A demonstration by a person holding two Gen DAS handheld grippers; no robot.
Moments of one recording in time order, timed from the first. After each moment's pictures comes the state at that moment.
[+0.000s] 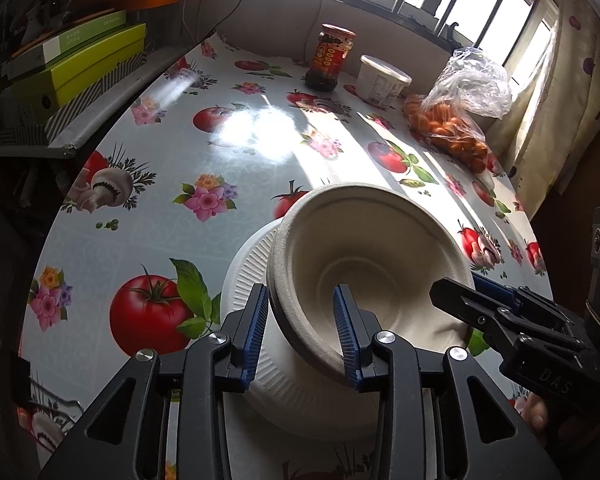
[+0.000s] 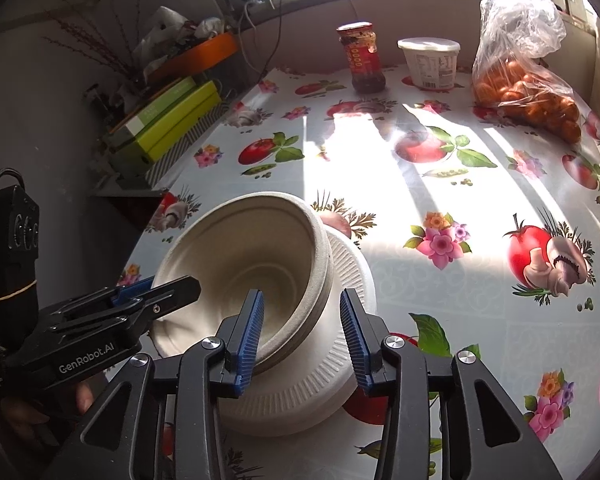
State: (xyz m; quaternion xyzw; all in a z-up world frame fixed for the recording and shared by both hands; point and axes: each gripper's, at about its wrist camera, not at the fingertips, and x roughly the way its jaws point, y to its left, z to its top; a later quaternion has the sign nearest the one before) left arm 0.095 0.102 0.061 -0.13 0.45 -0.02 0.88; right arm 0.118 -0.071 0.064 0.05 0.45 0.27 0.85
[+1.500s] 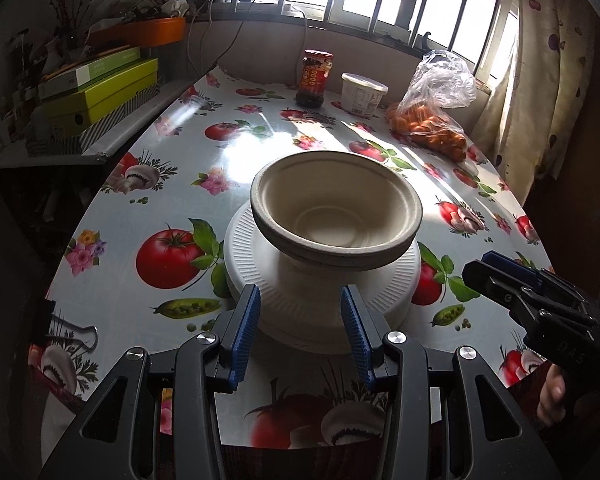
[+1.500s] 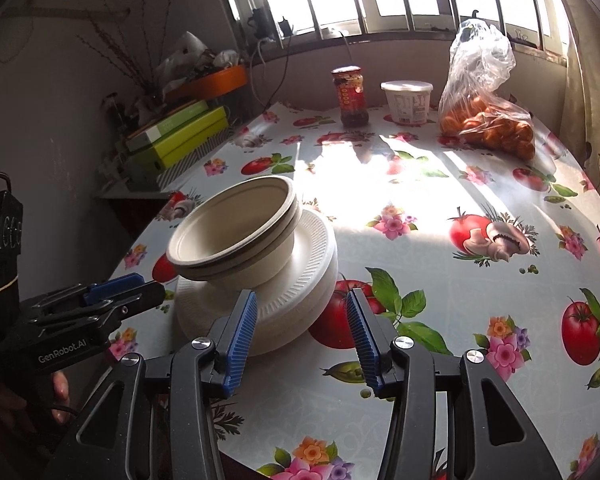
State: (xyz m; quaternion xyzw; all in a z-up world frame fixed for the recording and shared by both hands) left arm 0.006 0.069 0.065 -0.09 0.40 0.00 0.91; right arm 0.033 -0.121 0.069 0.02 0.37 0.26 0.89
